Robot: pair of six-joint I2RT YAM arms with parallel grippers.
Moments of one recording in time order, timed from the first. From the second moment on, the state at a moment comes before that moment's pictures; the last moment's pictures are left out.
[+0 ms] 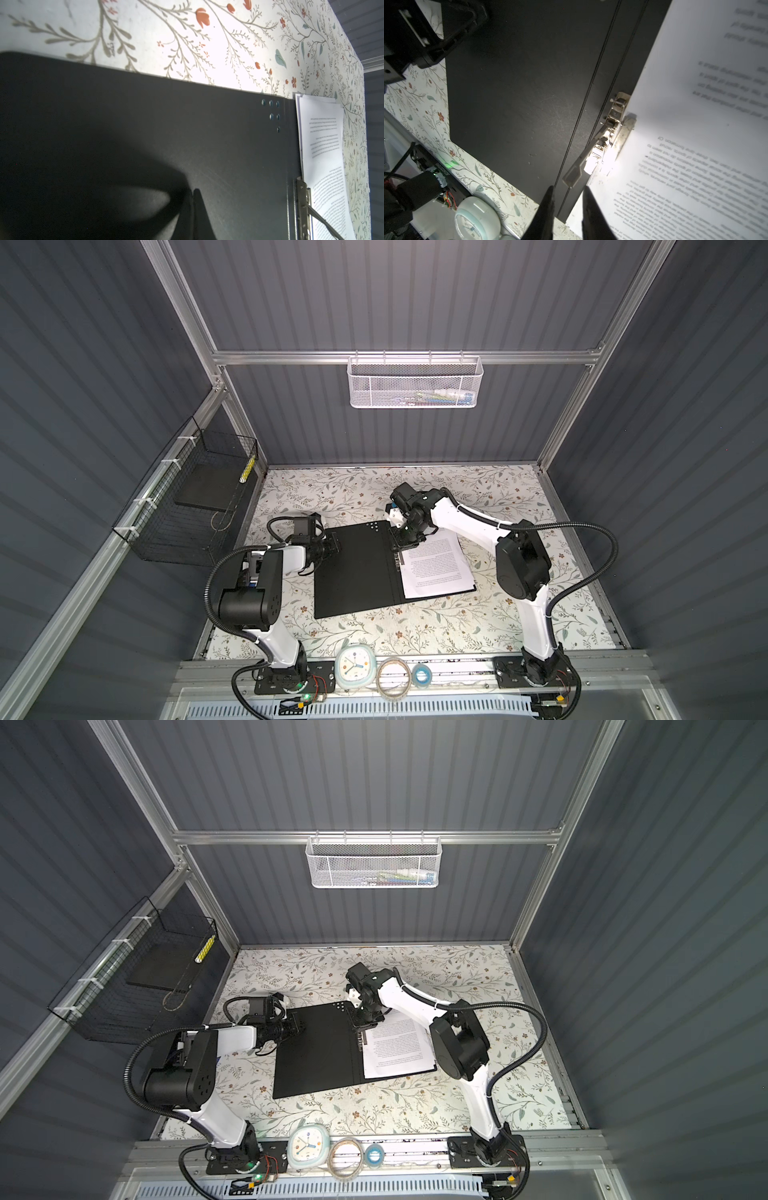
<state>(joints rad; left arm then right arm) -0.06 1.69 0.72 0.06 0.40 -0.41 0.73 2.11 1.78 -0.96 -0.32 0.31</state>
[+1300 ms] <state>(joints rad) -0.06 1.69 0.72 0.06 0.40 -0.41 0.73 2.12 1.73 -0.90 -0.35 0.37</state>
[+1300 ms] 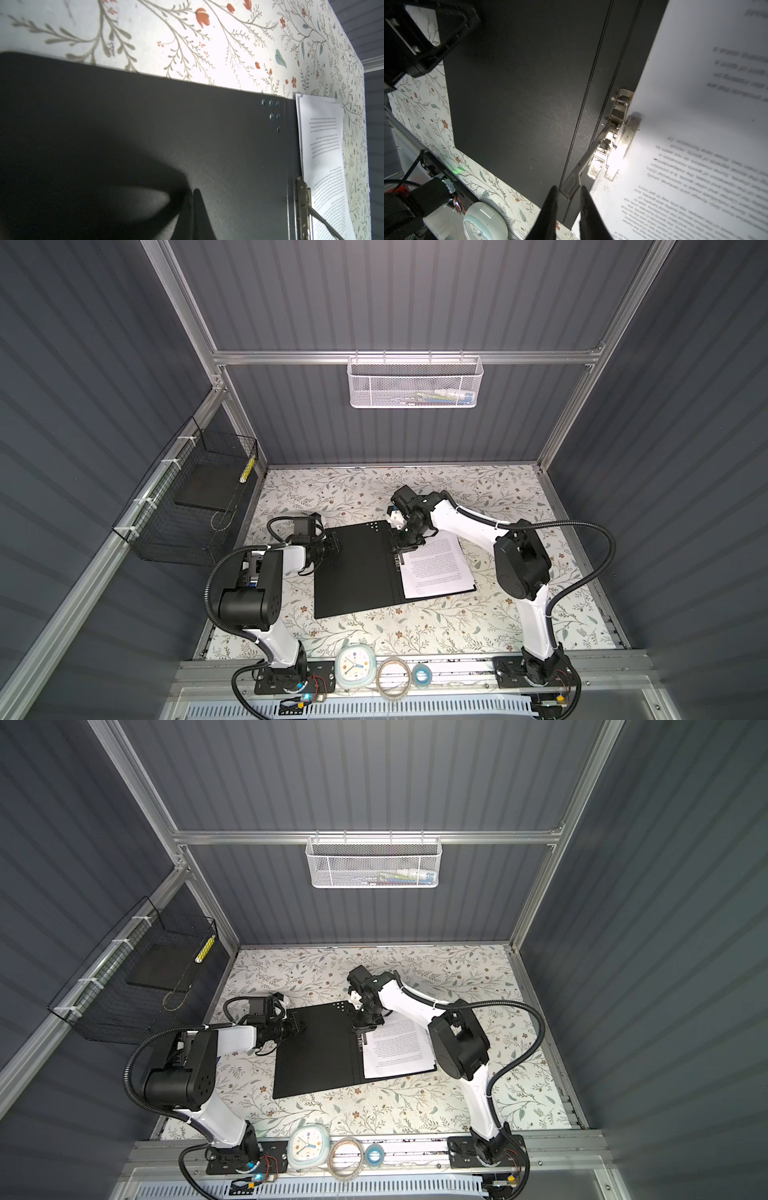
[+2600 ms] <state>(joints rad) -0.06 1.70 0.73 0.05 0.40 -0.40 0.75 2.15 1.79 -1.03 -0.31 0.29</state>
